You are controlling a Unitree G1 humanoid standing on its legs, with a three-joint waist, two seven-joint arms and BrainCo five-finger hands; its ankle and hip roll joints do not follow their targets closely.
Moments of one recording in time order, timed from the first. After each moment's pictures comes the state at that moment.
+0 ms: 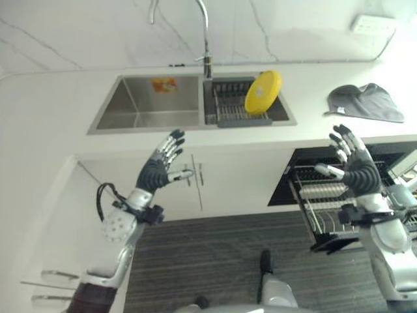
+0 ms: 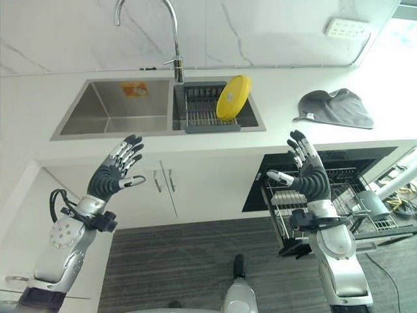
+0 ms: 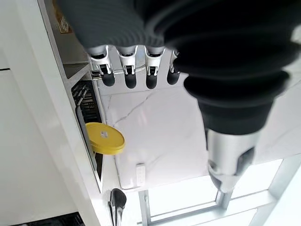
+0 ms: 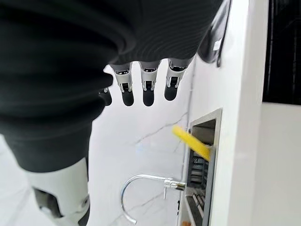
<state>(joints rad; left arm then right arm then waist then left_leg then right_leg) 0.08 0.50 -0.05 -0.25 -0.37 -0.13 -0.16 0.15 -0.50 -0.10 -0.27 0.34 -0.11 -0.01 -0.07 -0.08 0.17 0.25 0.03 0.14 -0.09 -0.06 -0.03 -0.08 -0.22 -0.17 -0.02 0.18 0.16</state>
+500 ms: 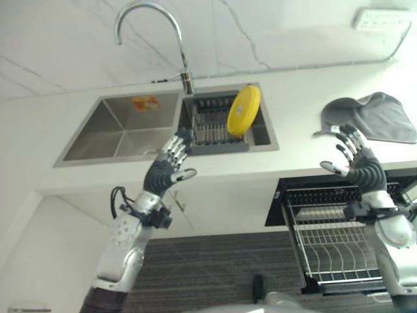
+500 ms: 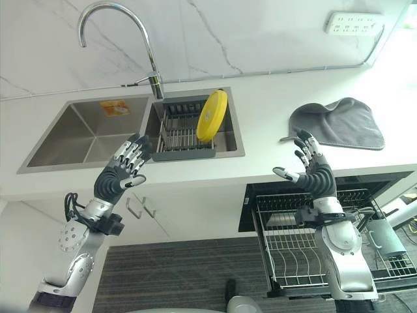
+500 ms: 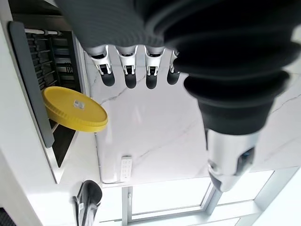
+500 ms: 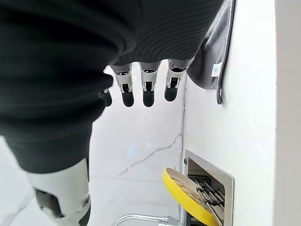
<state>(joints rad) 0.06 0.41 -0.07 -0.28 -0.50 -0.13 -0.21 0.08 -0.53 -0.13 -0.27 0.34 -0.07 0.00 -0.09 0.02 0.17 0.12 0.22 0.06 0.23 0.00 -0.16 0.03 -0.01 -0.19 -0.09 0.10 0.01</state>
